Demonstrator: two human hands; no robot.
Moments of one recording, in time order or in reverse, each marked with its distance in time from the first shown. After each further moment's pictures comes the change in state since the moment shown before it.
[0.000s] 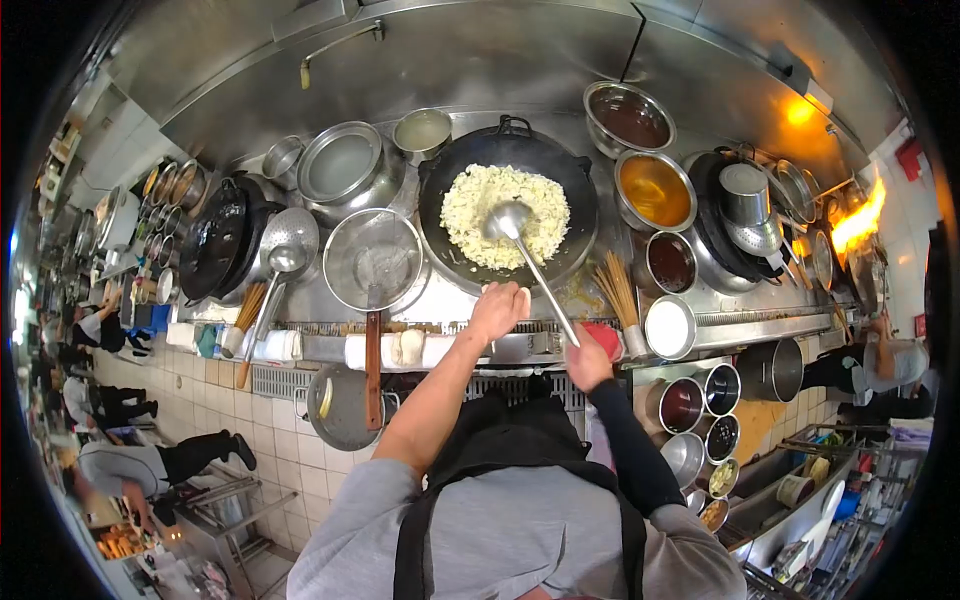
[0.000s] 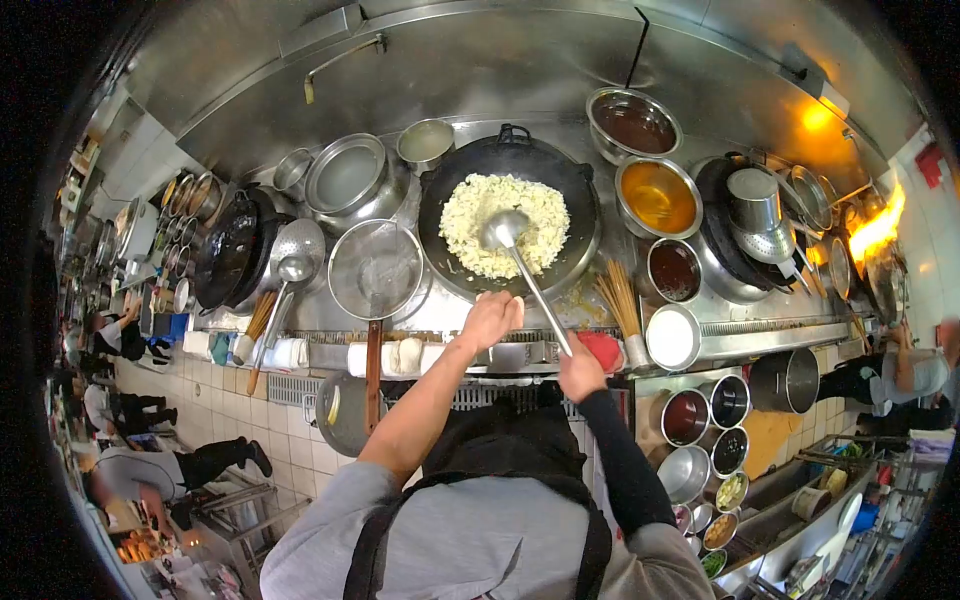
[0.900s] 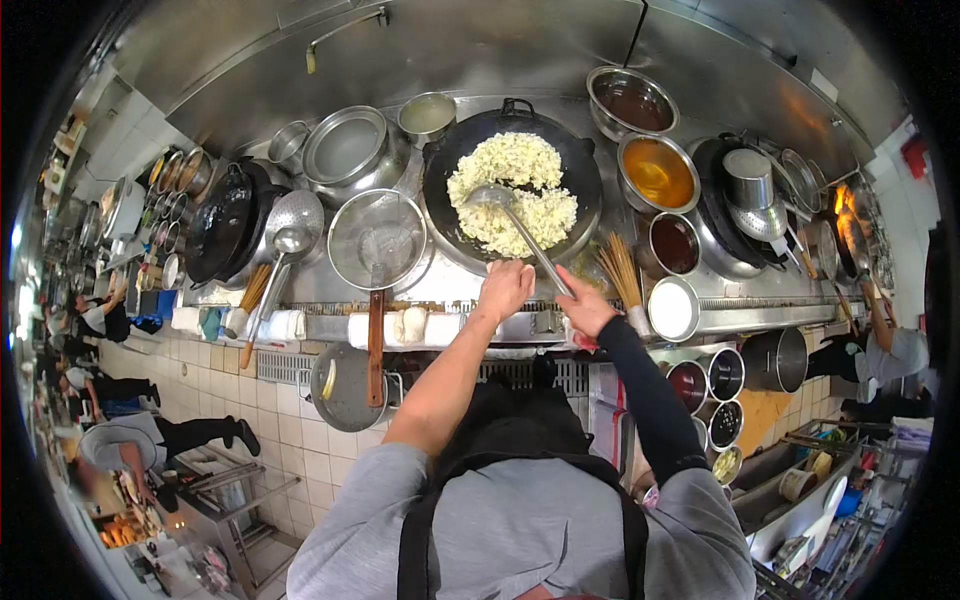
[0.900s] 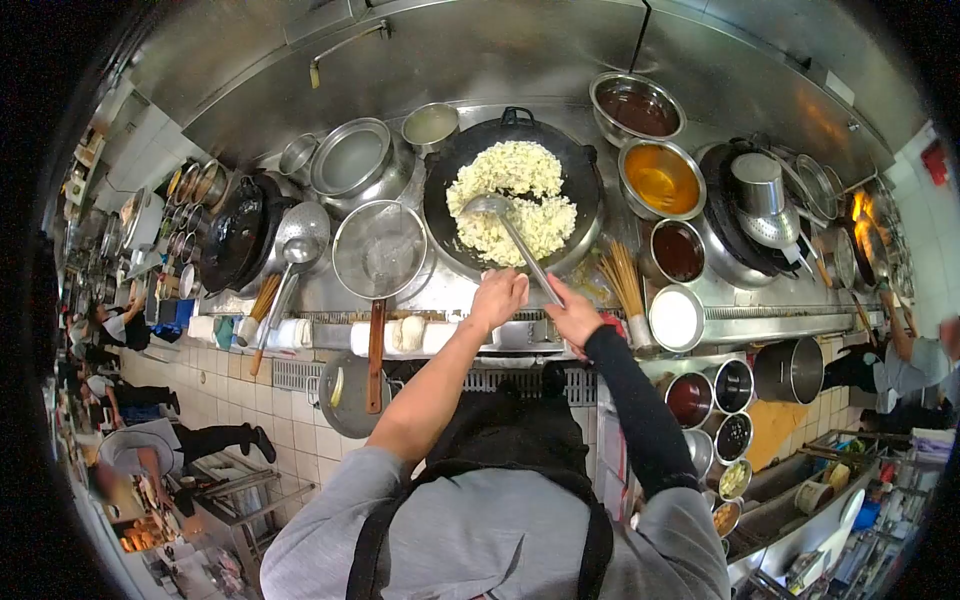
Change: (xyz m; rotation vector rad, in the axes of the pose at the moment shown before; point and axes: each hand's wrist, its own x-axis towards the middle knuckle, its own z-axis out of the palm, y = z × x) left_hand -0.001 0.003 0.023 0.033 0.099 -0.039; right_hand 0.069 -0.060 -0.051 0.243 -0.402 0.346
